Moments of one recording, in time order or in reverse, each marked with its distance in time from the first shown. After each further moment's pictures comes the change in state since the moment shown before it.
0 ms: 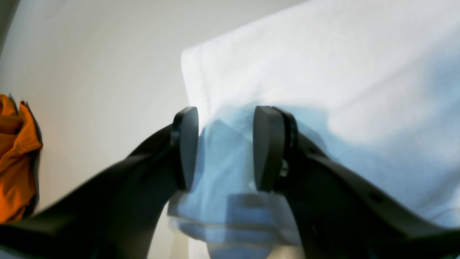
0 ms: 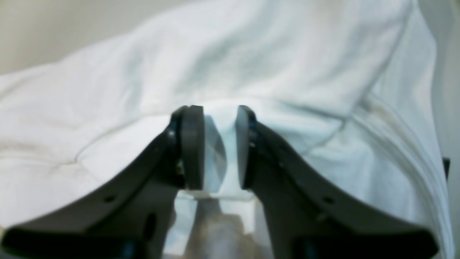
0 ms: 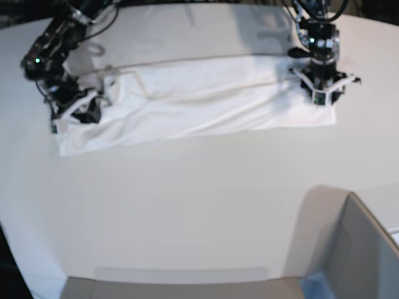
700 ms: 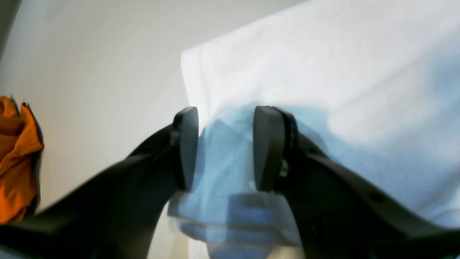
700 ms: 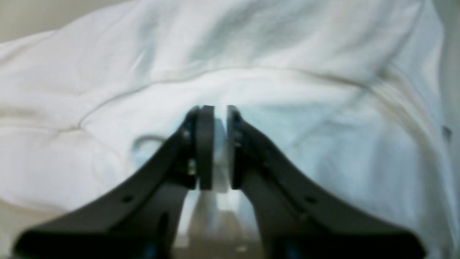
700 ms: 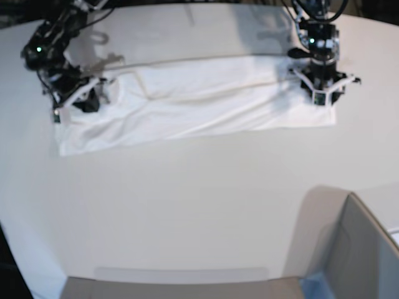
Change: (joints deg) left arm 0.0 0.0 0.0 0.0 0.0 0.0 0.2; right arm -6.2 0.0 -1.6 7.0 -0.3 0.0 -0.3
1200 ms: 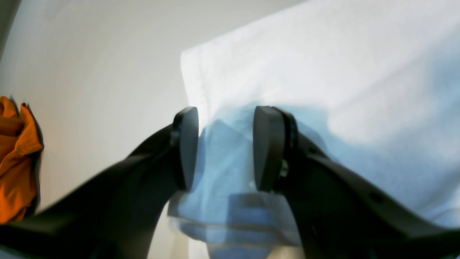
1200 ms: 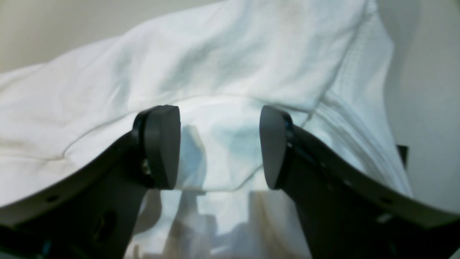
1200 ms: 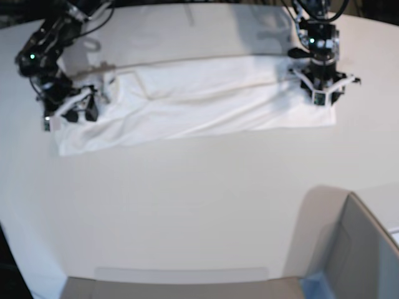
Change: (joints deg) left arm 0.0 -0.1 0.0 0.0 0.0 0.0 0.0; right arm 5.5 1.2 3.2 -5.6 0.5 0.0 0.2
